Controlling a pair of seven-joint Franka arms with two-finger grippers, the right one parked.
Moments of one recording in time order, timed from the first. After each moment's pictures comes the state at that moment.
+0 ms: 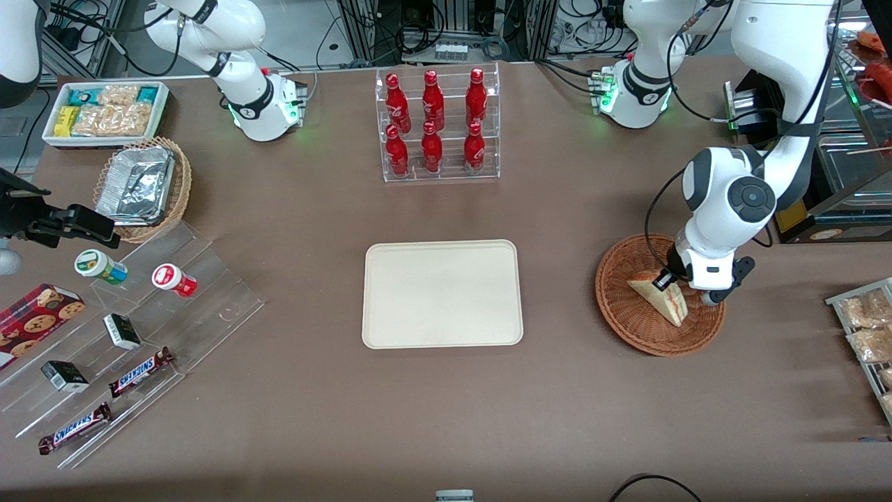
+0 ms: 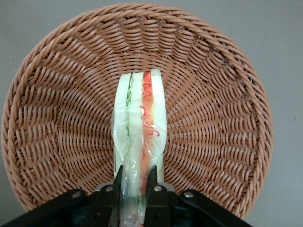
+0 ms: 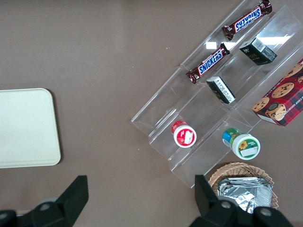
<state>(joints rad) -0.07 0.22 -0.04 -2.26 0.05 2.53 -0.86</state>
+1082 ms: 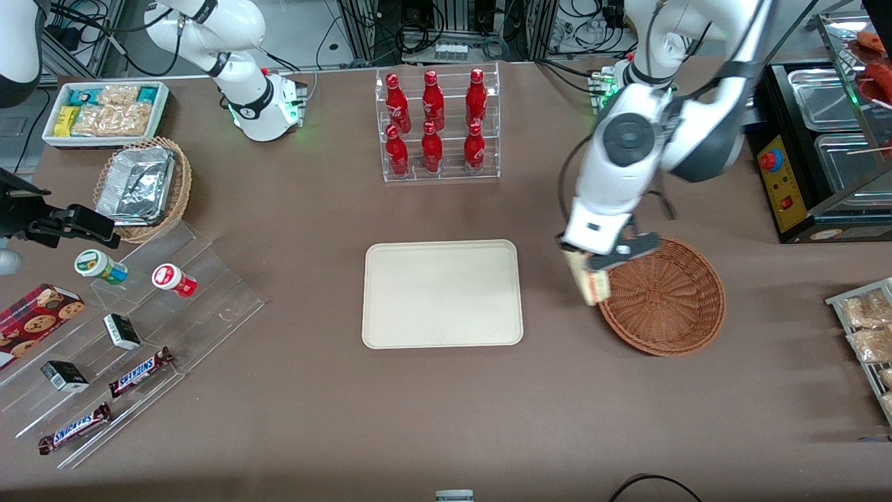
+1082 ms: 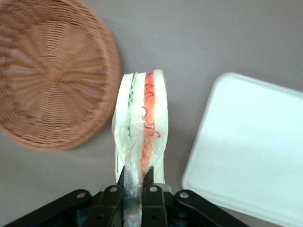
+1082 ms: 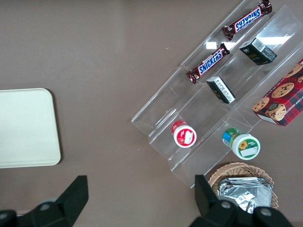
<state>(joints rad) -0.50 0.20 -0.06 -1.89 0.10 2.04 -0.88</state>
